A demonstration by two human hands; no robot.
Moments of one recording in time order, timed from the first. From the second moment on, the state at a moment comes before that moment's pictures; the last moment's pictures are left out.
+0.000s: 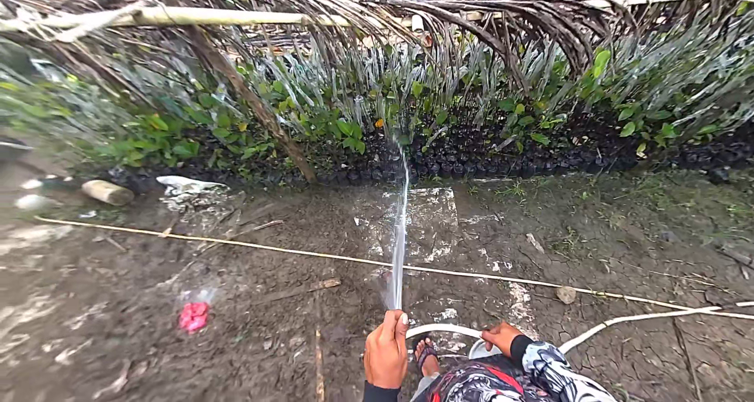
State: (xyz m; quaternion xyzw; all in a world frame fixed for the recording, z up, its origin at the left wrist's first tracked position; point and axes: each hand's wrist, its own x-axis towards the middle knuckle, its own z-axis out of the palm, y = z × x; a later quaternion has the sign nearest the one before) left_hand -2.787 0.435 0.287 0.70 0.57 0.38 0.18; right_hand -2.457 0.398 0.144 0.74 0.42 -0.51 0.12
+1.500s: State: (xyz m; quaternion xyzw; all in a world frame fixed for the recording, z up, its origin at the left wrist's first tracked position) left_hand -2.785 0.425 0.289 0.67 0.63 0.31 0.22; right_hand -2.473 0.430 0.180 0.72 0.41 -0.53 0.16
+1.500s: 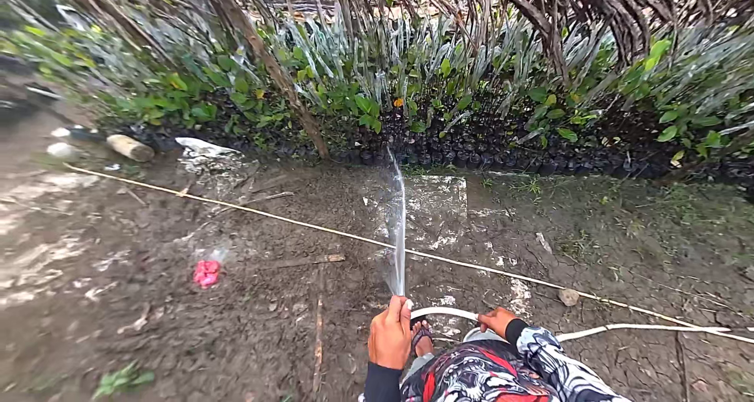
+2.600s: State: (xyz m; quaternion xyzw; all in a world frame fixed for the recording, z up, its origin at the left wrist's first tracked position) left_hand -2.792 0.441 0.300 0.69 0.60 0.25 0.32; right_hand -2.479 0.436 0.175 0.73 0.42 -0.51 0.15
